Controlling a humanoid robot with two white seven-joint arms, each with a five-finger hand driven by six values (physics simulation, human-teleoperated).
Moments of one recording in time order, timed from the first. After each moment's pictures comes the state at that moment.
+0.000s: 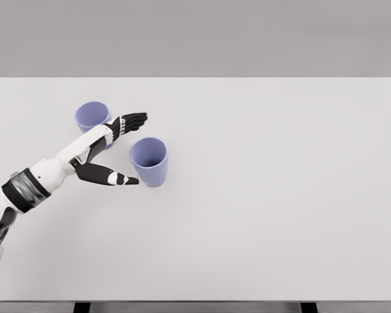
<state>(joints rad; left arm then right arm) -0.11 0.55 -0.22 -1.77 0.31 -0.11 -0.49 0.00 0.00 -0.23 0.06 0.14 -0.08 0.04</state>
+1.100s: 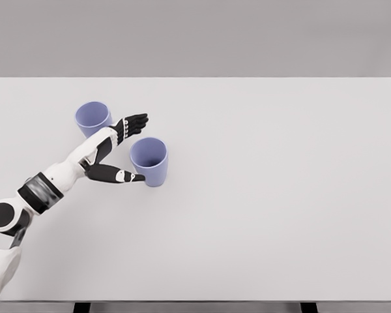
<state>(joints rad) -0.11 0.44 -0.20 -1.67 0.28 -0.08 -0.49 0.00 0.00 -0.23 0.06 0.14 -0.08 0.04</state>
